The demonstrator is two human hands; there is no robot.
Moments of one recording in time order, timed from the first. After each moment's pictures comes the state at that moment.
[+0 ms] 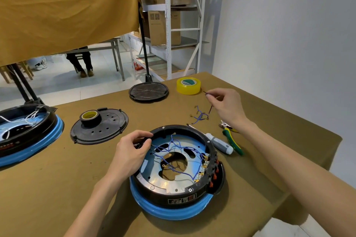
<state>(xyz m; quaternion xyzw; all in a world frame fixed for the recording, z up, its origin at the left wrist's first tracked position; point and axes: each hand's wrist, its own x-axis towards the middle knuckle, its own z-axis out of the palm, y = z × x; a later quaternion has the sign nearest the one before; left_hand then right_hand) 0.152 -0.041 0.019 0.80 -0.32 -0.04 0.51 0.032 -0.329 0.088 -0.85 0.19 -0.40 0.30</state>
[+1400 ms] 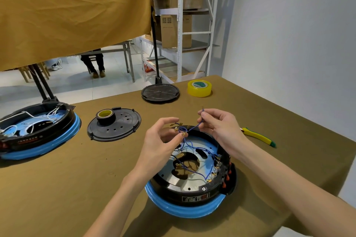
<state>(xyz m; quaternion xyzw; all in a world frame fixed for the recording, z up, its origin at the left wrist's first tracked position) 0.112 -0.056 0.051 0.67 -0.37 -0.11 0.64 0.023 -0.241 0.073 -0.60 0.16 -0.27 0.74</state>
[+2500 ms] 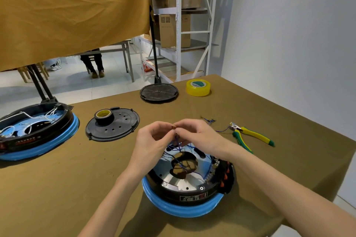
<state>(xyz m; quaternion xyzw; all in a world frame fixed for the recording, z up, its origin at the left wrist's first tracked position) 0.119 -0.050 0.055 0.68 -0.36 -0.08 0.63 0.031 -0.212 0.076 -0.81 0.04 -0.10 0.58</state>
